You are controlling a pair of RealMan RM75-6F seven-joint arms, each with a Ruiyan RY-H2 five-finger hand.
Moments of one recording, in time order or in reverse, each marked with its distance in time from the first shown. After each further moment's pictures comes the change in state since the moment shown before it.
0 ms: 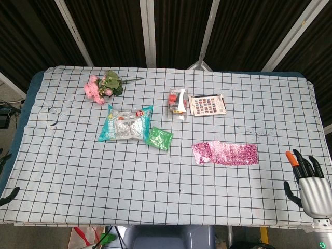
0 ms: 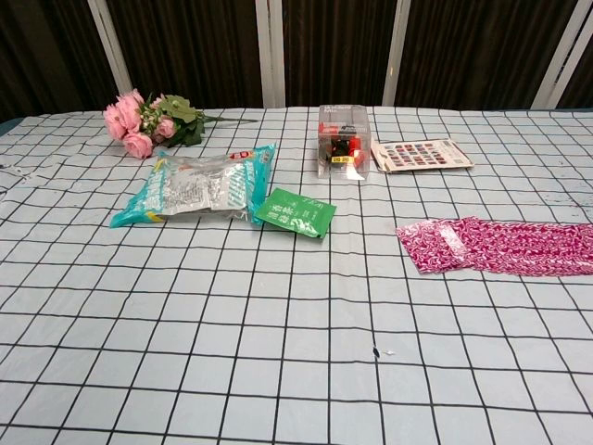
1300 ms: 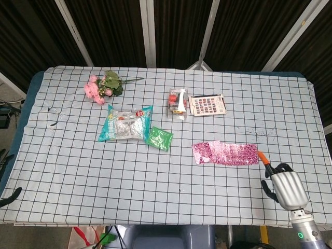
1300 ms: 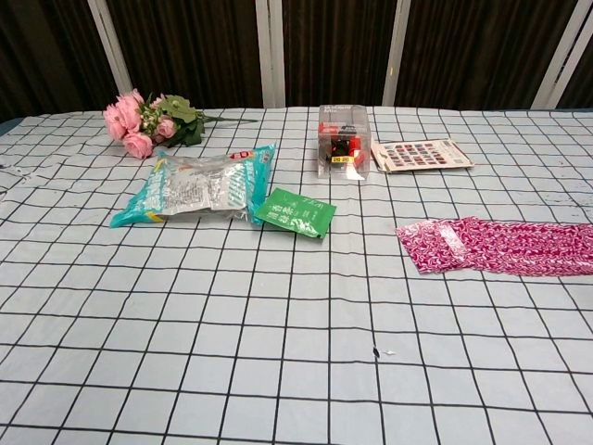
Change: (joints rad) left arm -0.001 -0.010 0.000 -0.012 -0.002 -0.002 0.026; right arm 0.100 -0.050 -0.001 -0.036 -0.028 -0.163 -0.112
